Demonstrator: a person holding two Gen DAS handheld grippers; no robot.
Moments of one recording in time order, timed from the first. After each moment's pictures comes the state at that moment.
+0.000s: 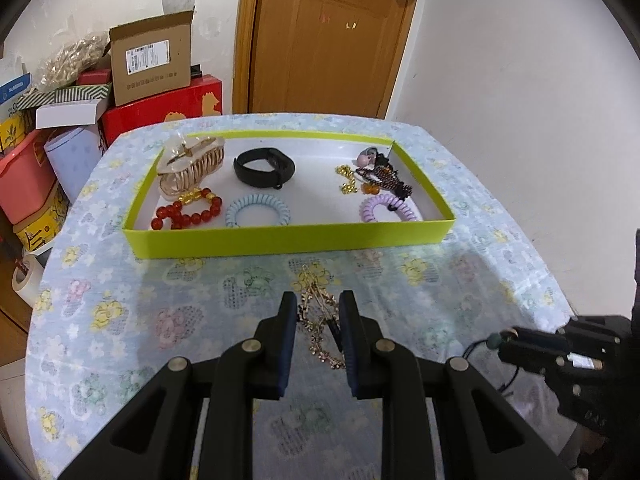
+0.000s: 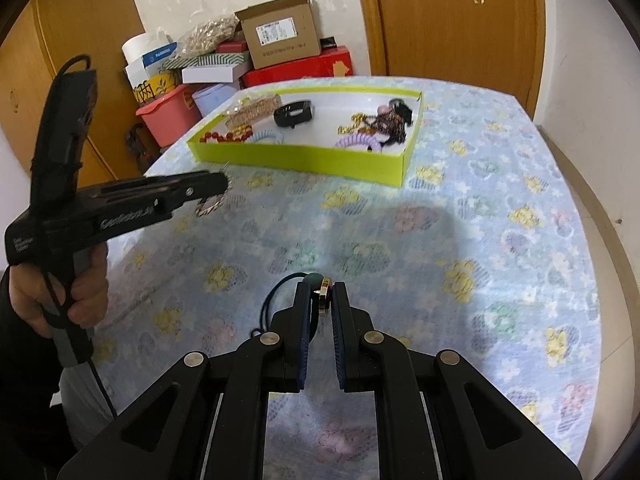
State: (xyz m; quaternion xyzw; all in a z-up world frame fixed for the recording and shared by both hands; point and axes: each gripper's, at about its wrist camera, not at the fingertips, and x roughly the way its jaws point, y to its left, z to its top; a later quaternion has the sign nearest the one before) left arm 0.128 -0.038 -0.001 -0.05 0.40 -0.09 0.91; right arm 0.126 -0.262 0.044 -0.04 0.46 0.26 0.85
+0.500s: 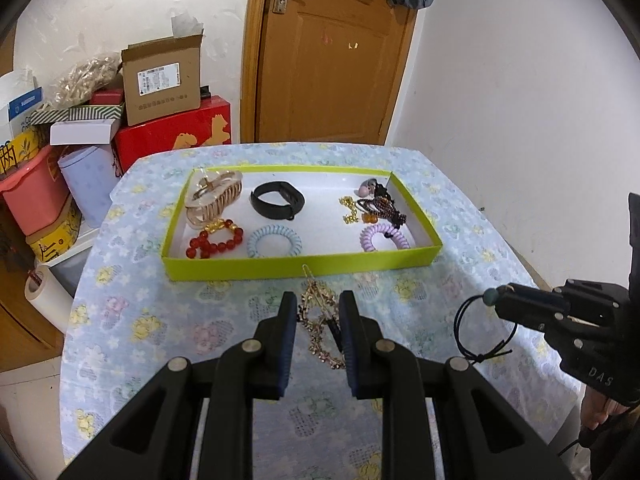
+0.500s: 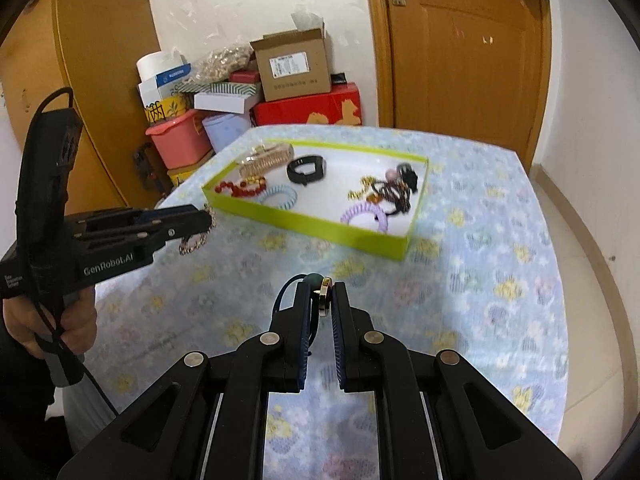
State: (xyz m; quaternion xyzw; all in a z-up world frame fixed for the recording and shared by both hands) left arm 0.113 -0.026 0.035 -0.05 0.38 -0.08 0.92; right arm 0.138 -0.247 0.089 -0.06 0.41 0.28 0.87
